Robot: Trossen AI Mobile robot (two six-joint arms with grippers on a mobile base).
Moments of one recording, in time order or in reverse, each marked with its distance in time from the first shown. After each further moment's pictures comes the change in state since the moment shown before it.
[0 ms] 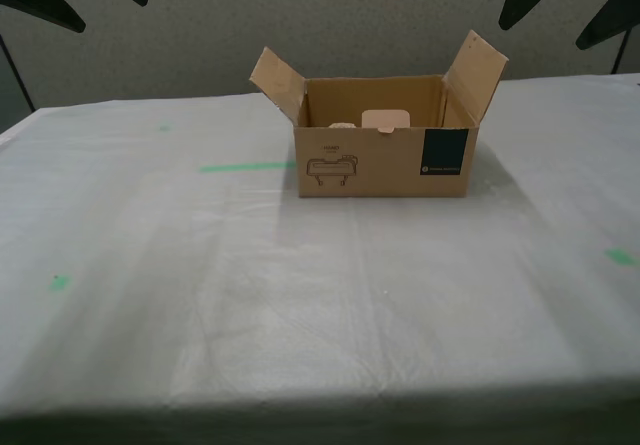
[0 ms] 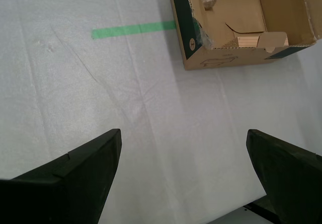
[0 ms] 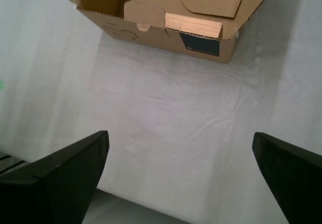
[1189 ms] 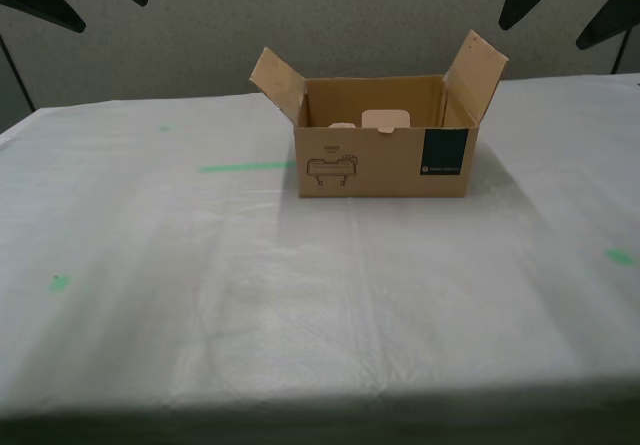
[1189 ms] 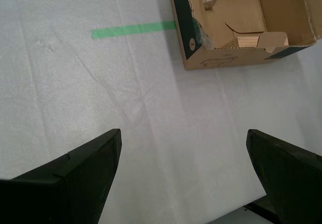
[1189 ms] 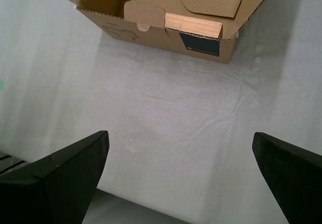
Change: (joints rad) arm 0 0.000 0.000 0.000 0.000 0.000 0.000; arm 1 0.000 0.000 0.000 0.000 0.000 0.000
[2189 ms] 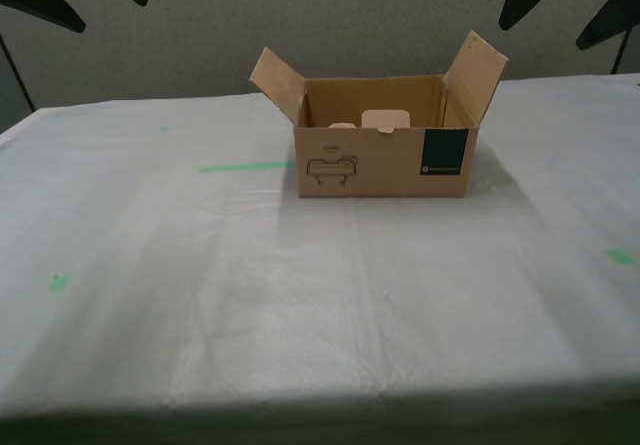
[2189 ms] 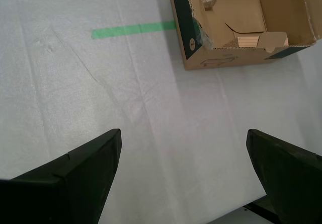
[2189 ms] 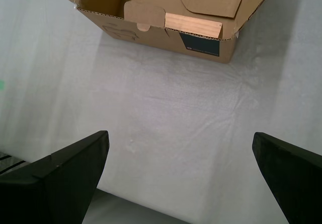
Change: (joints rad) arm 0 0.000 0.000 0.000 0.000 0.000 0.000; arm 1 0.000 0.000 0.000 0.000 0.000 0.000
